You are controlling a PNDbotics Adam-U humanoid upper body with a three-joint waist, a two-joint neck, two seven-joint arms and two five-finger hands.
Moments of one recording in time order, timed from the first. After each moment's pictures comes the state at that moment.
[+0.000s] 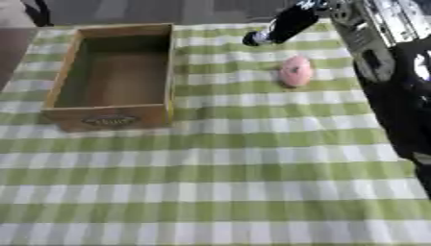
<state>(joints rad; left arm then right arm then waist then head) -0.25 0.22 0.37 -1.98 0.39 -0.27 -0.17 -0.98 -0.58 0.21 -1.48 1.07 0.04 0.67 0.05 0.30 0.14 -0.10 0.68</state>
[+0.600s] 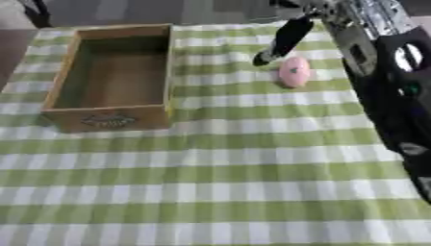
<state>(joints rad) -0.25 0.22 0.37 -1.98 0.39 -0.27 -0.18 -1.01 -0.57 0.20 -1.38 1.11 0.03 0.85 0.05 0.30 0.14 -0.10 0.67</state>
